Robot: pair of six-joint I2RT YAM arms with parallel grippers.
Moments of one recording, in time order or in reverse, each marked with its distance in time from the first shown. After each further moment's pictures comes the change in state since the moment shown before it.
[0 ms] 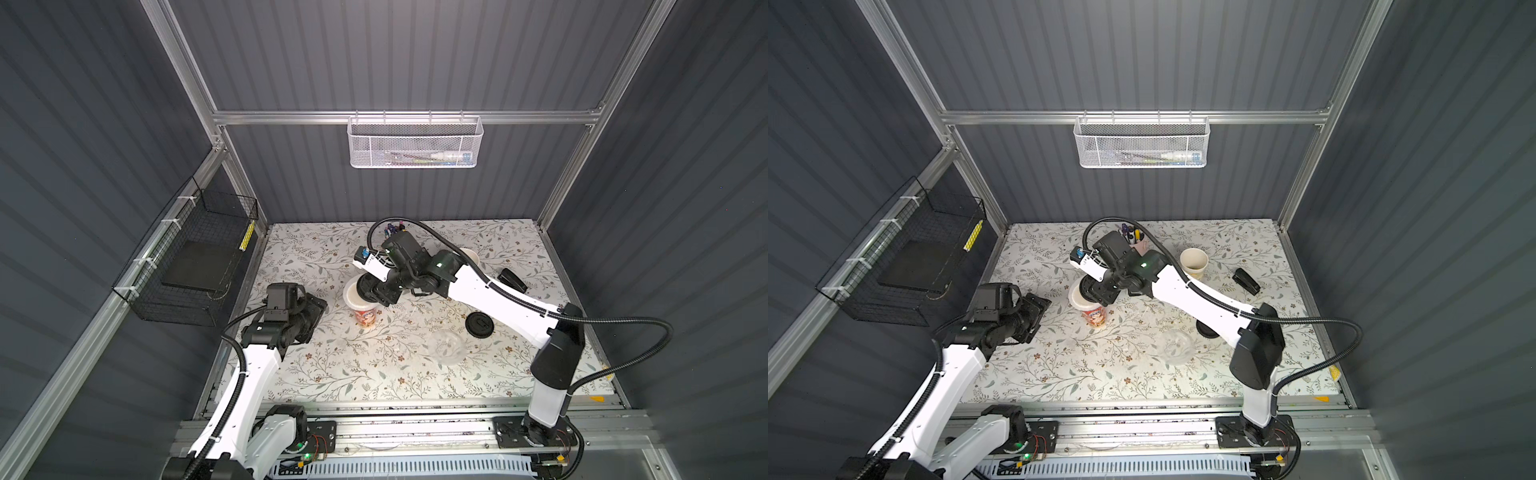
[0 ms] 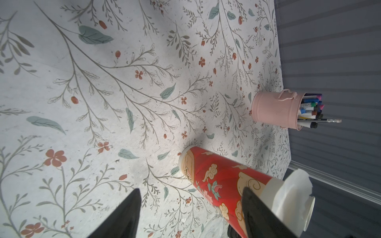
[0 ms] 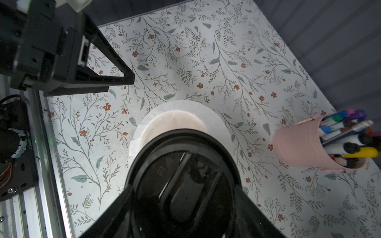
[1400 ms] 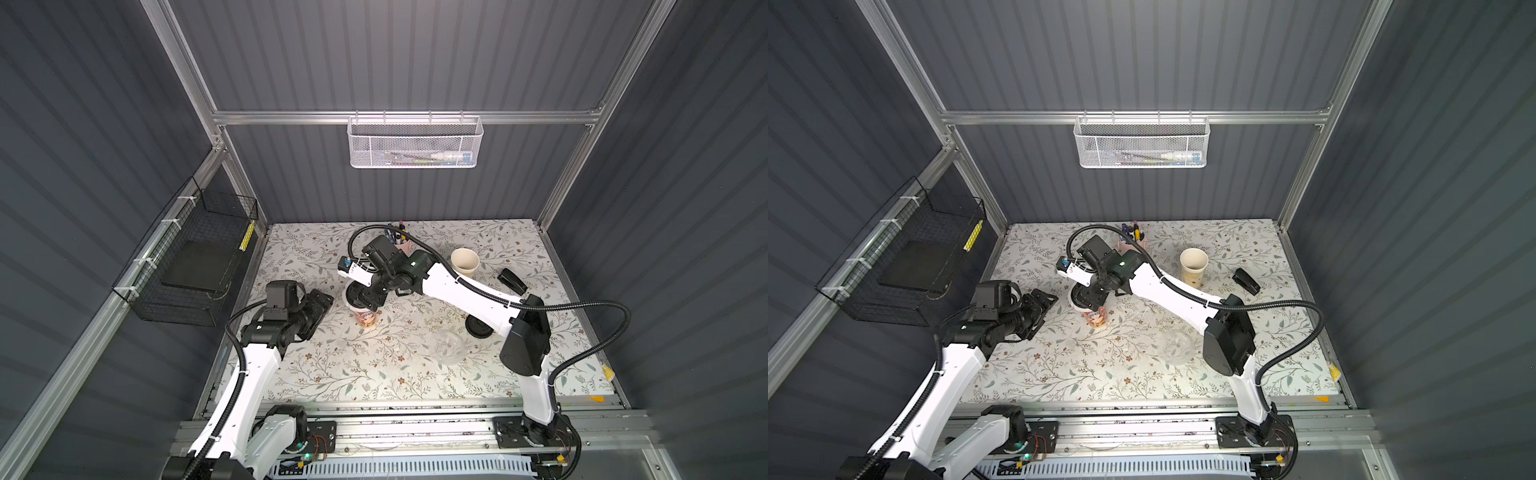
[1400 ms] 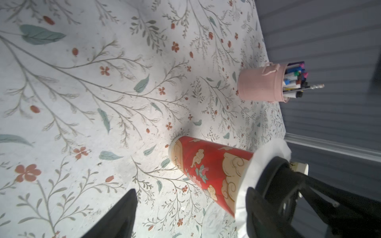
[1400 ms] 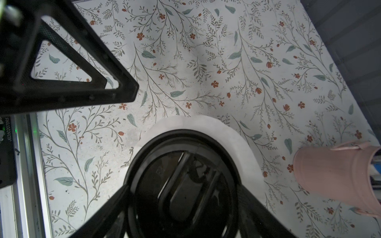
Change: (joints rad) left arm 0.000 0.009 0.011 0.069 0.131 0.127; right arm 0.009 0.160 0.116 -0.048 -0.037 -0.072
